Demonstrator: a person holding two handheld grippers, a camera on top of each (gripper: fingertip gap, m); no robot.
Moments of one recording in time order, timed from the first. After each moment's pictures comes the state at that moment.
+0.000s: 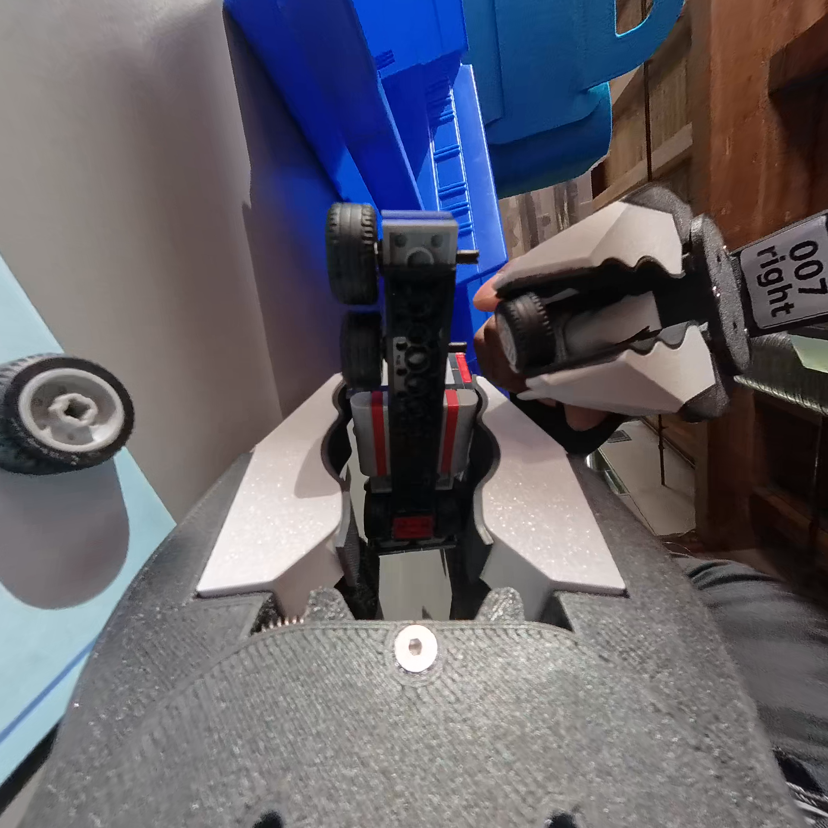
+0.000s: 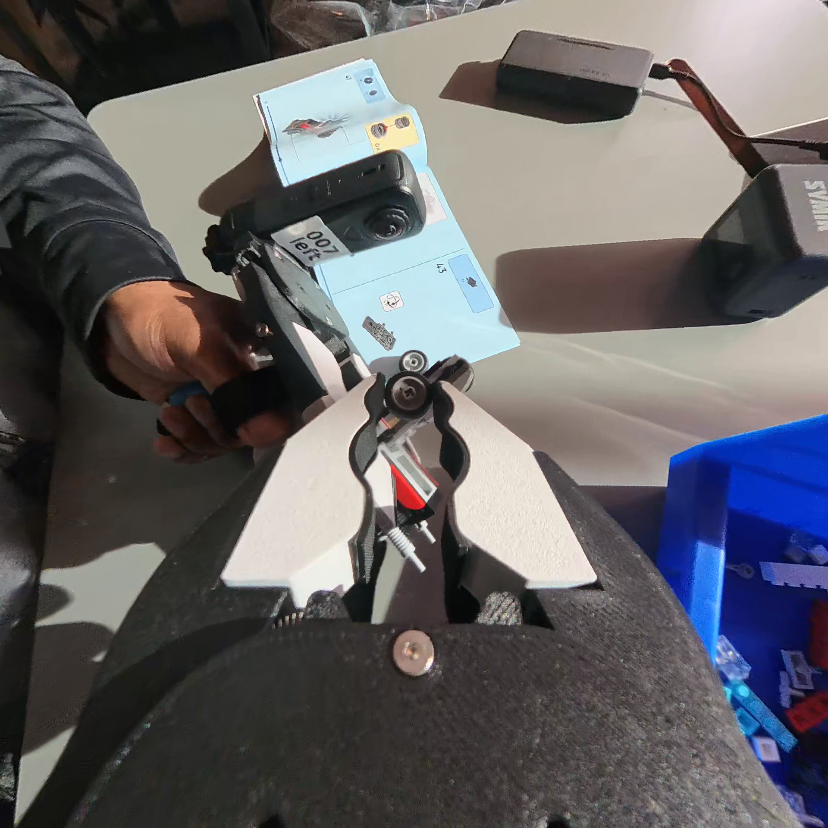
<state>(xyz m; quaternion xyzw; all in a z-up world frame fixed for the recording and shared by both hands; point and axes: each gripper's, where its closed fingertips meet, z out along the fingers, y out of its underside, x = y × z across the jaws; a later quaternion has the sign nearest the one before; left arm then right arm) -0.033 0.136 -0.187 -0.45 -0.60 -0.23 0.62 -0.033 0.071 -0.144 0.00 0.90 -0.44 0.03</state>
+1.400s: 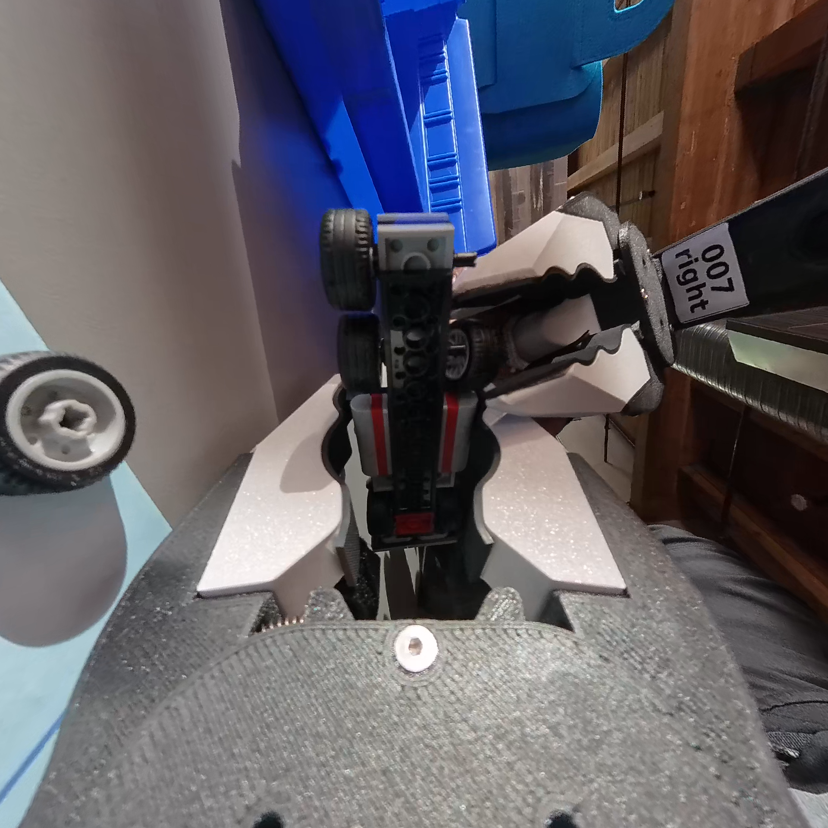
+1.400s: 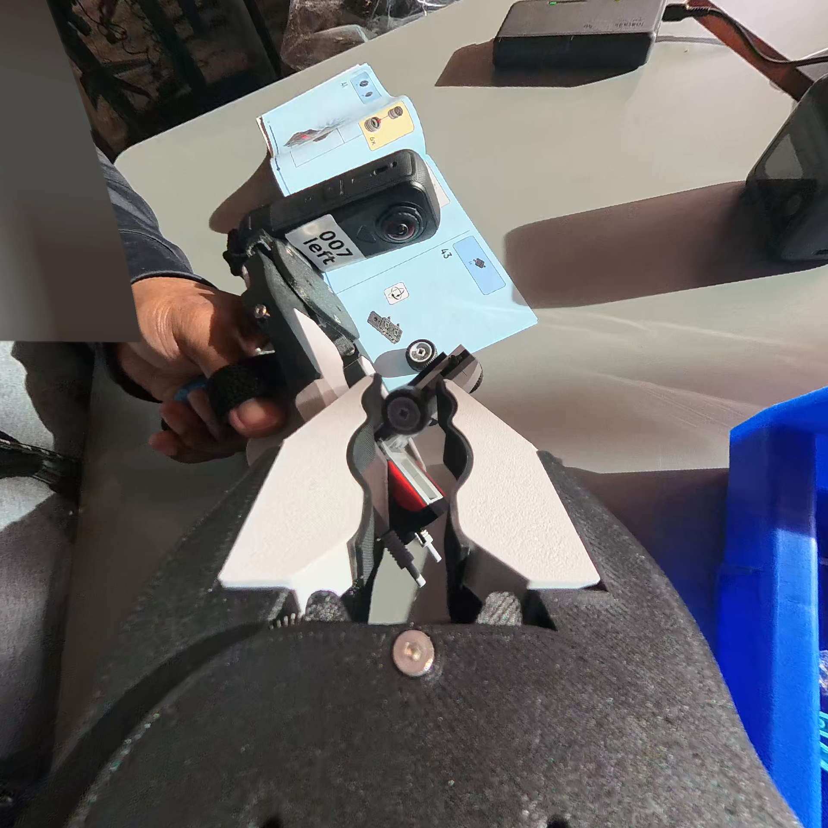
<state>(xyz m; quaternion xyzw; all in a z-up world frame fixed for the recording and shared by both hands) -0.029 0.141 -0.188 -0.44 -0.59 -0.30 0.61 -0.034 0.071 -0.162 0.04 0.89 -0.45 0.08</state>
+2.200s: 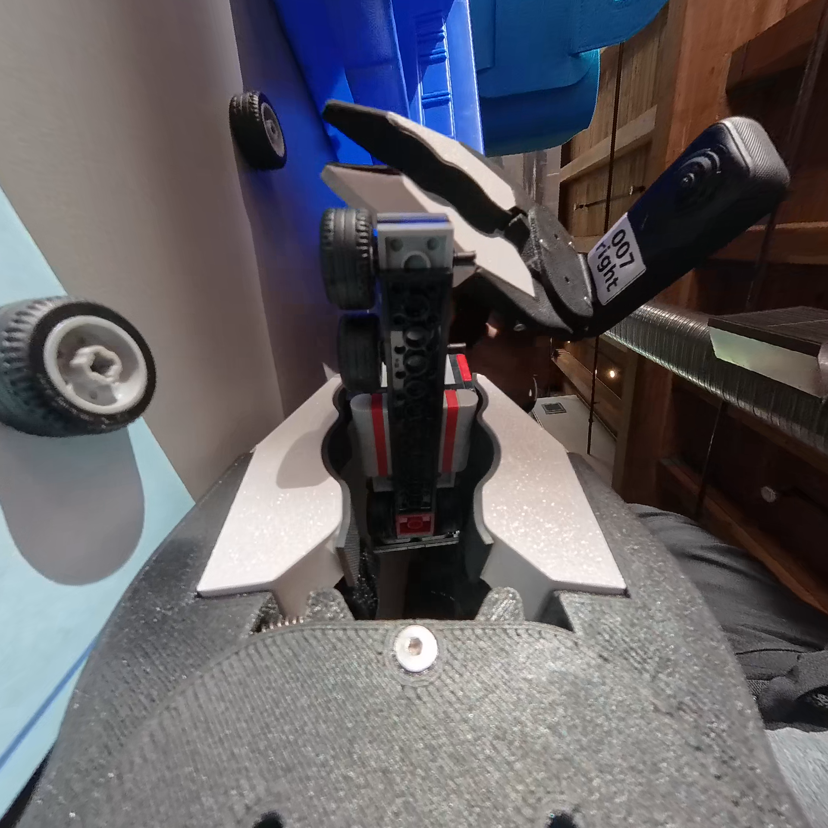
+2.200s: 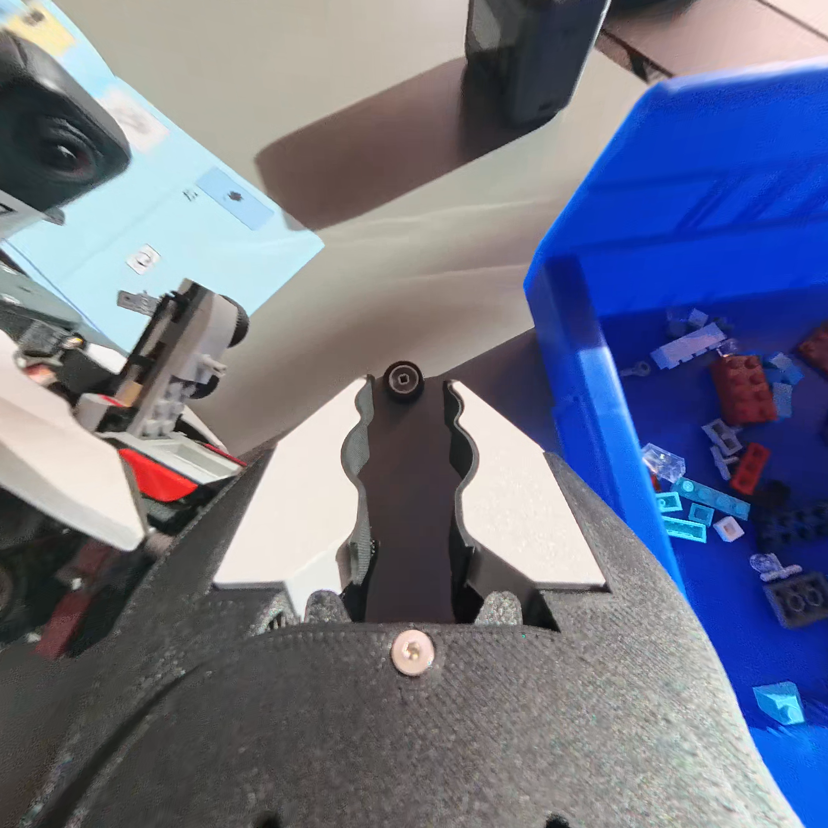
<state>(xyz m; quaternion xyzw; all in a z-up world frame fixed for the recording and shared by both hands) -0.019 0.136 -0.187 -0.44 -0.58 -0.32 0.60 -0.110 0.108 -0.208 0.22 0.89 -0.39 -0.09</state>
